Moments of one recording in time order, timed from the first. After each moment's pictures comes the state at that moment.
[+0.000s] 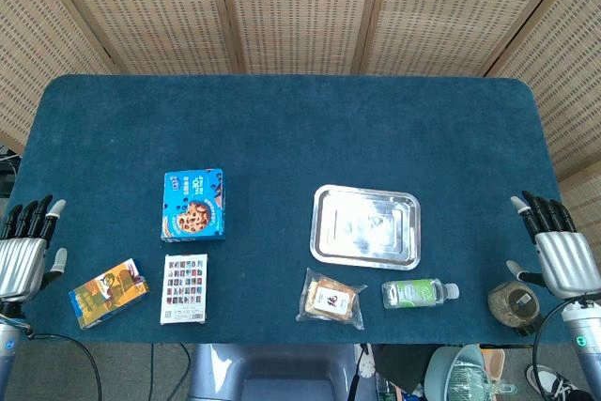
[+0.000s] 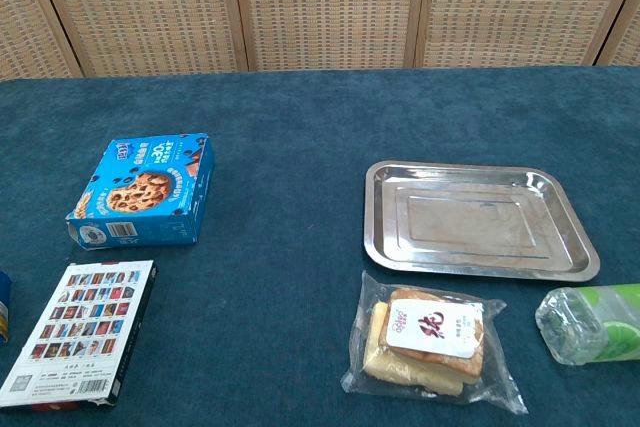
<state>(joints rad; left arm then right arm) -0.16 -1.18 -0.06 -1.59 1.38 1.41 0.27 0.20 -1.05 0.08 -1.56 -1.45 1.33 -0.01</state>
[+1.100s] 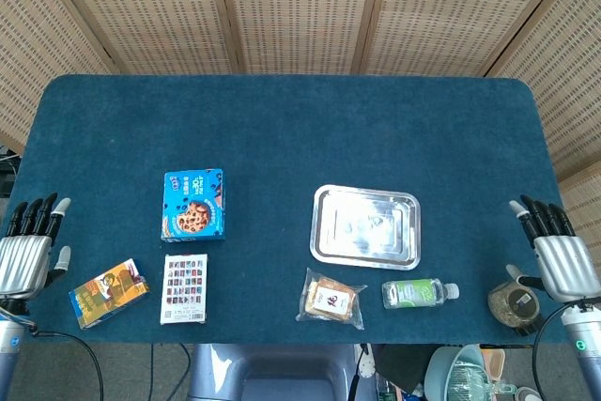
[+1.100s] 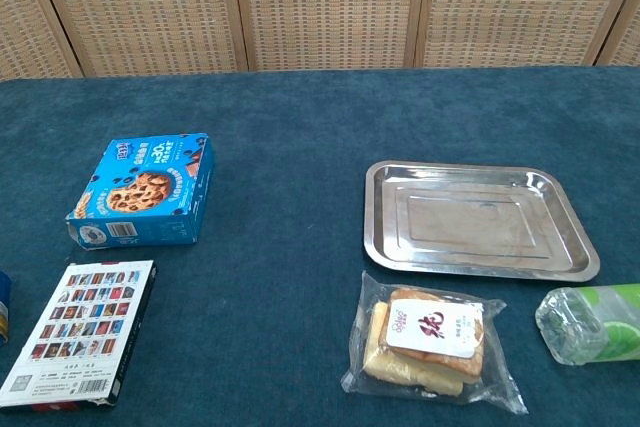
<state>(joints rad) -0.17 -1.19 -0.07 -1.60 1.37 1.39 0.31 0.20 -1.06 0.07 -1.55 -1.46 1.32 -0.02</state>
